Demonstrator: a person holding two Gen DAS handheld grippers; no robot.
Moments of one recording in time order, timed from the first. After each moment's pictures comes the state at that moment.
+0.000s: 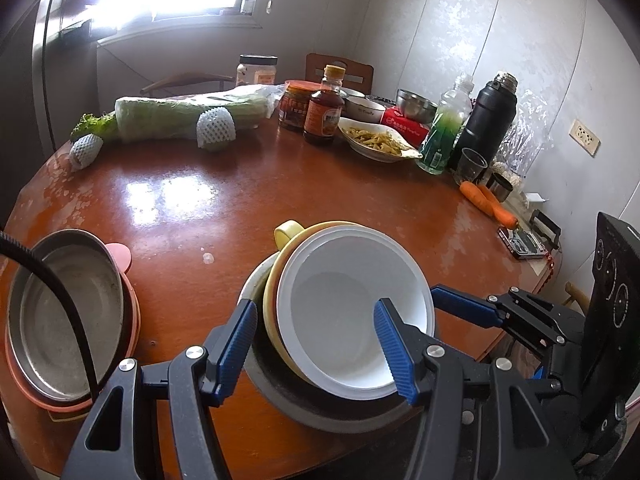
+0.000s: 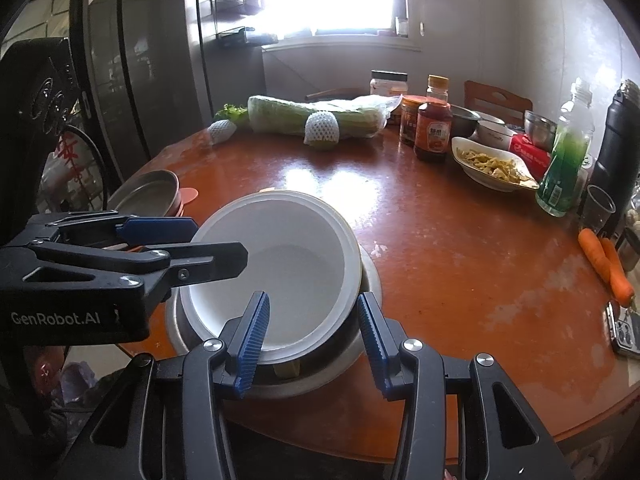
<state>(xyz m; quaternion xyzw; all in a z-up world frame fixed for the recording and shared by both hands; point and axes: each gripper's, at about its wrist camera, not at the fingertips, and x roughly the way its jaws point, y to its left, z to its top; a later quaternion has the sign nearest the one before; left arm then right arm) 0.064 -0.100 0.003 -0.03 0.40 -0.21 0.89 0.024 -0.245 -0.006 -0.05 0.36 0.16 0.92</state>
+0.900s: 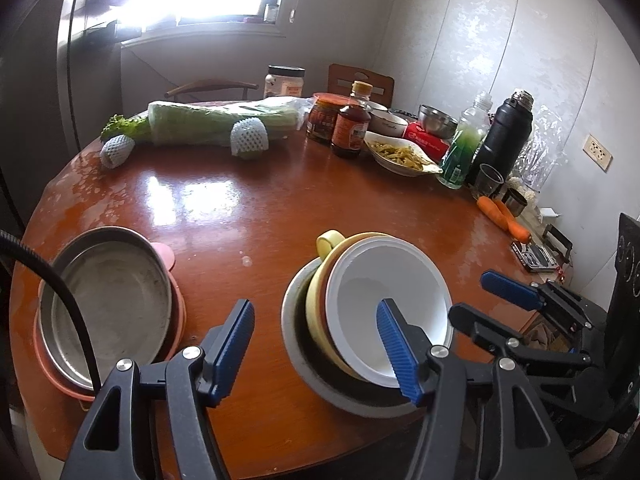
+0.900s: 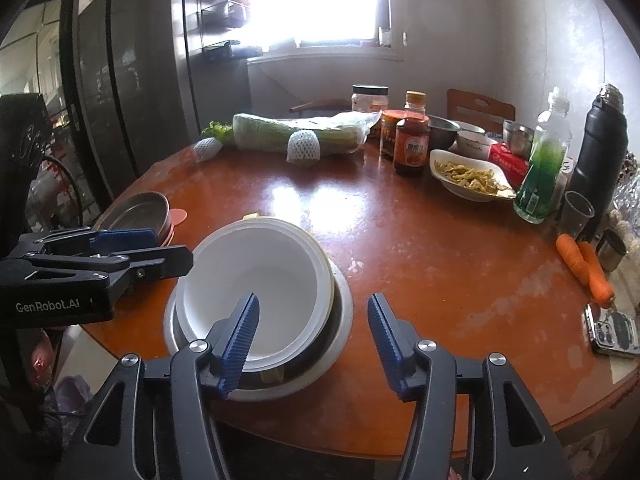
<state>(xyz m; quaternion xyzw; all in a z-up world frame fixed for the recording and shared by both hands) 0.055 -0.072 0.013 -0.04 0.39 -0.17 0.90 0.019 -0.257 0.016 -0.04 0.35 0.14 0.93</state>
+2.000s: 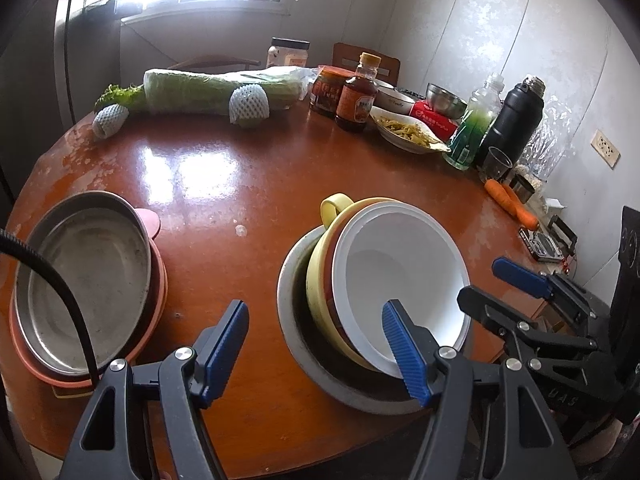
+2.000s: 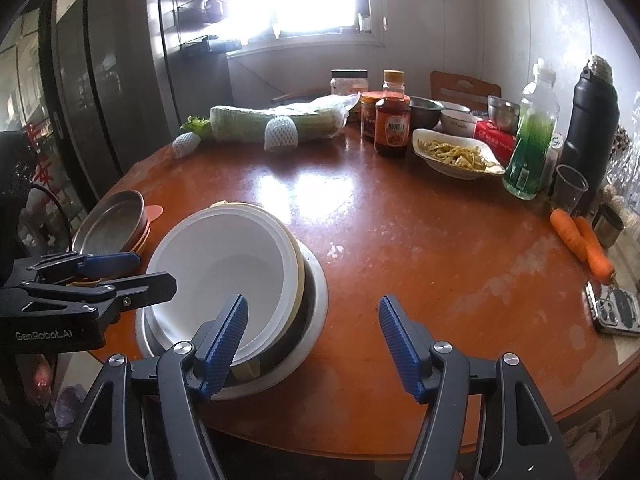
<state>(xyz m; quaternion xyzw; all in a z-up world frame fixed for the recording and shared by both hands) 0.064 -0.077 -0.014 -0.04 0.43 -0.17 0.88 0.032 -0.271 -0.001 -0.02 0.37 0.11 0.92</state>
